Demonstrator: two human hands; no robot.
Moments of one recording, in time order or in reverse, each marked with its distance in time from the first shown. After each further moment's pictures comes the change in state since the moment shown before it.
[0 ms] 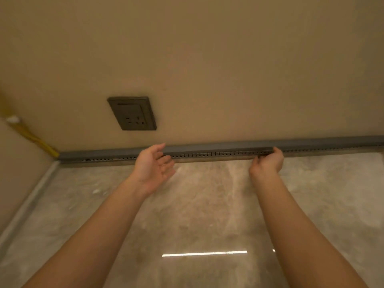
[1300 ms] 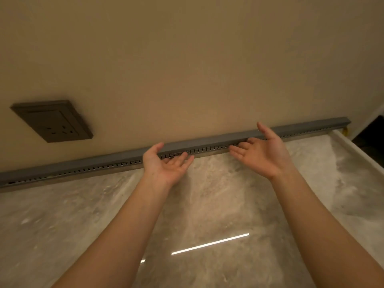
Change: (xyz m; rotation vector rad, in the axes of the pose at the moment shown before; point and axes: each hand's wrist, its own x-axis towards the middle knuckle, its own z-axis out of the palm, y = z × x) left_hand 0.044 -0.052 0.117 -0.573 -0.044 -0.229; right_hand 0.047 -0.100 -0.045 -0.191 -0.538 0.335
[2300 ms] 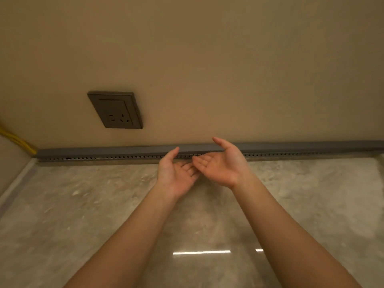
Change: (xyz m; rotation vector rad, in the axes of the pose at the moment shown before) left_hand -0.015 0.035 -0.053 0.136 -0.117 0.026; right_hand 0.010 0.119 0.111 0.014 -0.035 0.380
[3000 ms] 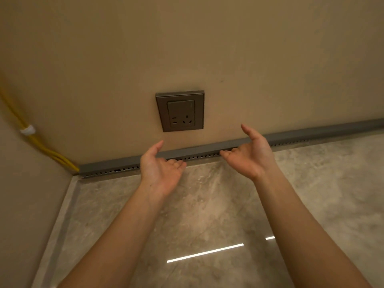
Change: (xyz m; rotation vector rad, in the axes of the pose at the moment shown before) left_hand -0.041 0.152 -0.087 -0.036 0.042 0.084; right_hand 0.049 0.076 0.063 0.068 0.023 -0.335
